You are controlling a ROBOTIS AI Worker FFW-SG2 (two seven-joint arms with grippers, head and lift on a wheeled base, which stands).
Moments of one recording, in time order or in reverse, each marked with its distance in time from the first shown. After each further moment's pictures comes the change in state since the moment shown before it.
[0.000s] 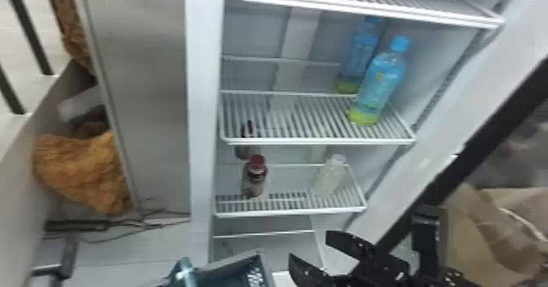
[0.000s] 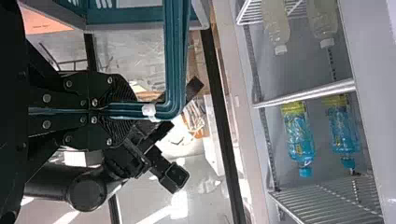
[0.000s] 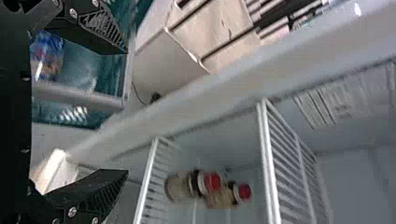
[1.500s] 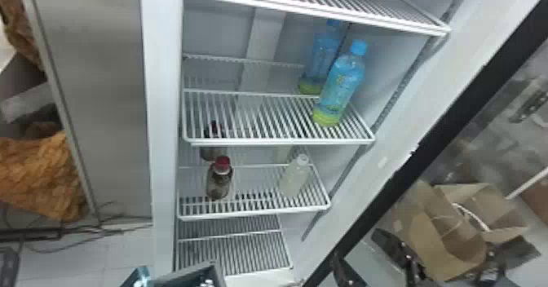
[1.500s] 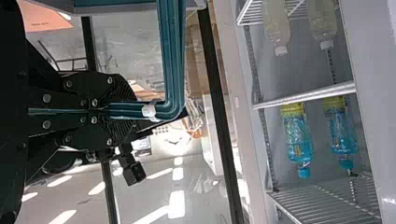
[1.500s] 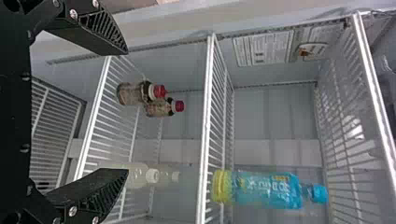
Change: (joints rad) left arm 0.010 -0.009 0.009 0.000 0.002 0.000 0.001; right arm 0.254 0.089 -0.197 0.280 -0.055 -0.904 0.009
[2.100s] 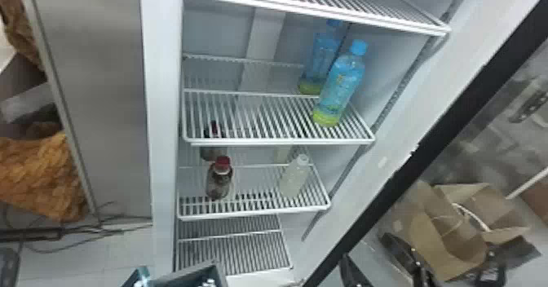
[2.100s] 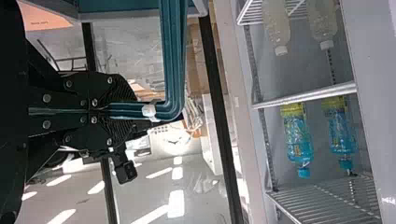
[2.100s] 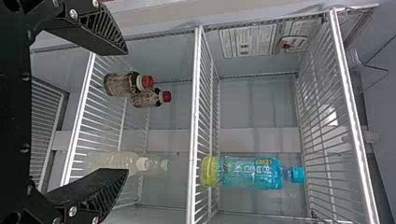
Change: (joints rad) left arm 0.002 -0.003 0.001 0.000 0.000 0.000 0.000; right arm 0.016 0.022 0.005 0.054 -0.042 -0.123 0.001
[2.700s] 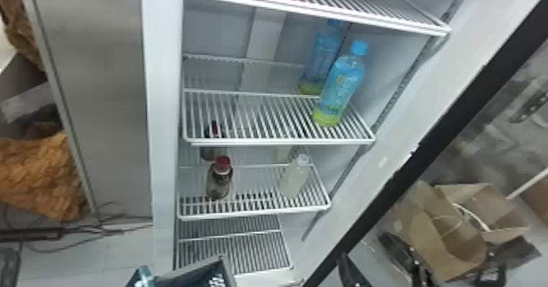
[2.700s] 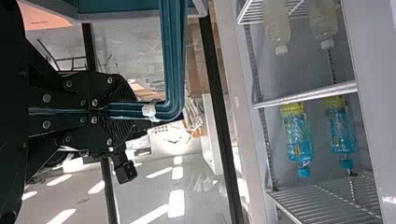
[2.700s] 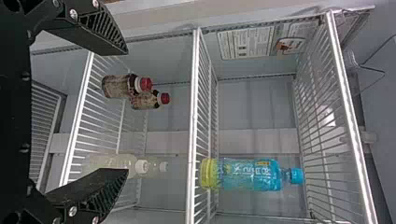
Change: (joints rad) left arm 0.000 -0.002 0.000 0.000 0.000 0.000 0.000; right arm -0.004 -0.002 0.005 0.001 0.006 -0.002 -0.002
